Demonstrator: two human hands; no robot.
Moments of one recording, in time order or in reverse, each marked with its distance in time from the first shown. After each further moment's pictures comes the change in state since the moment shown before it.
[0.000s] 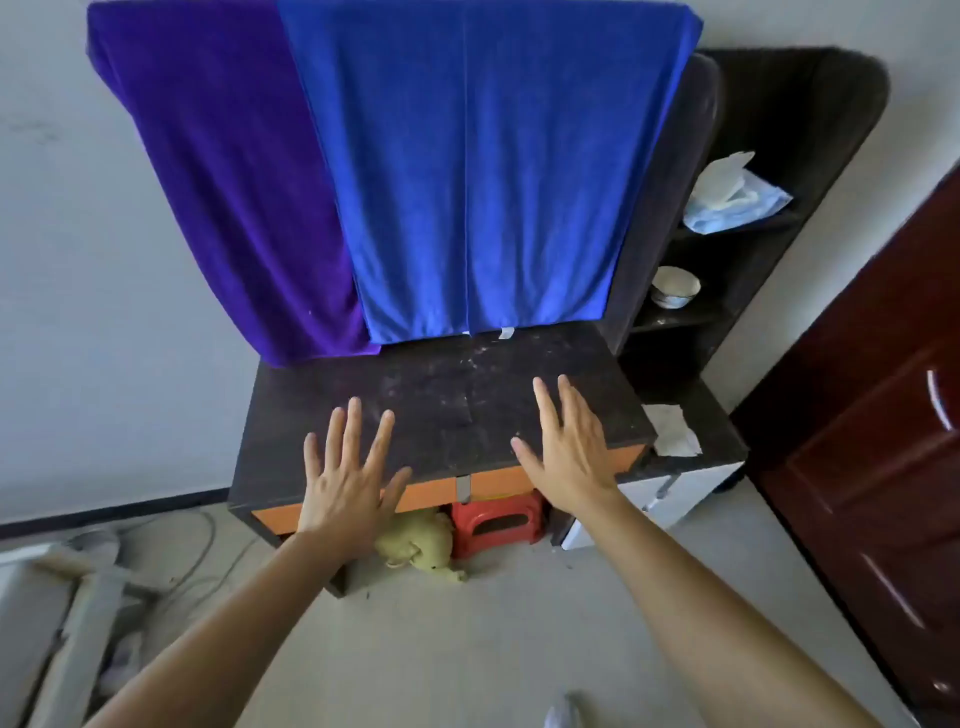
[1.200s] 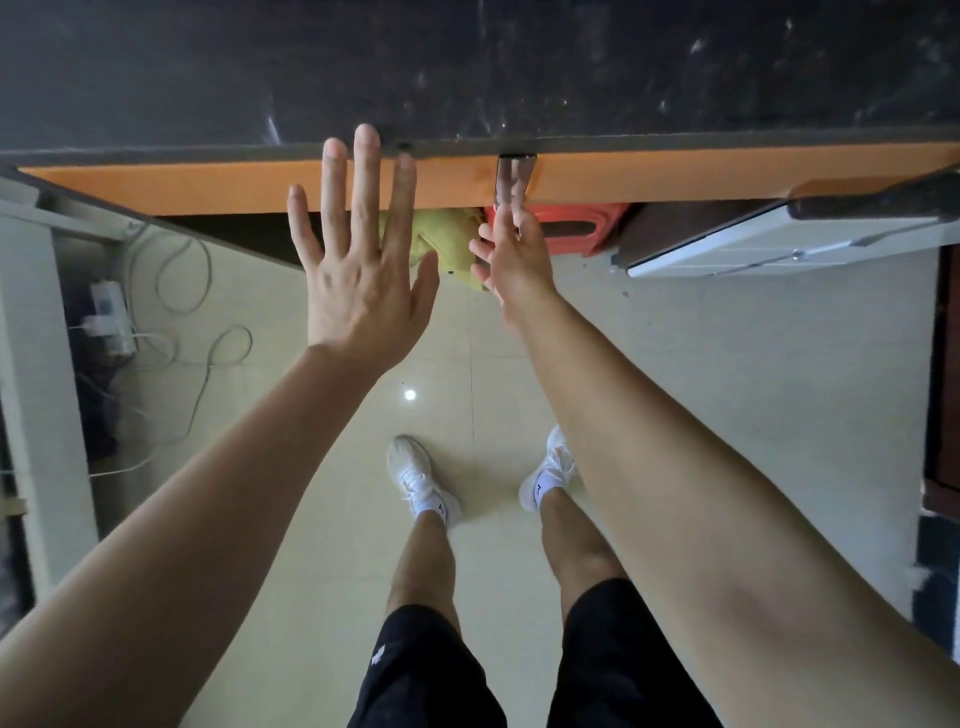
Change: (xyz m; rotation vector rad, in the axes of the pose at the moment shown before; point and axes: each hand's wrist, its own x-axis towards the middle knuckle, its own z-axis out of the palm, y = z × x) left_hand 0.011 0.019 0.275 0.035 -0.098 -0.119; right_hand -0.007 -0.039 0.352 1.256 -0.602 1.004
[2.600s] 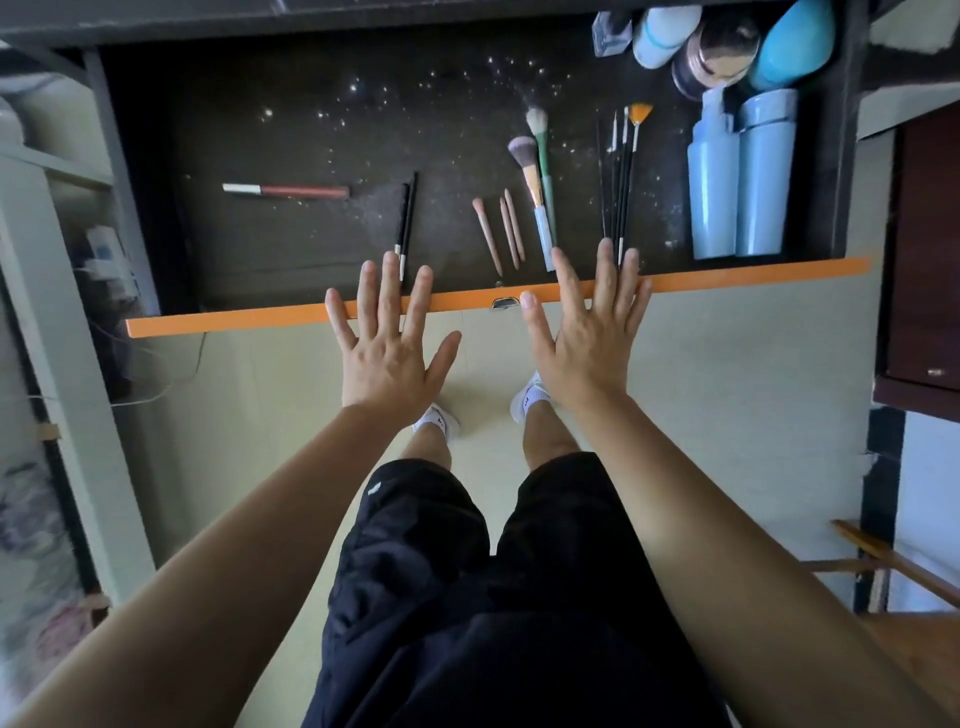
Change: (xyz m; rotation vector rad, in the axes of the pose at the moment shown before) left_hand -0.195 0.029 -0.022 -0.086 -0.366 -0.011; right_hand -0.199 0.113 -0.115 -1.257 0.432 -0.541
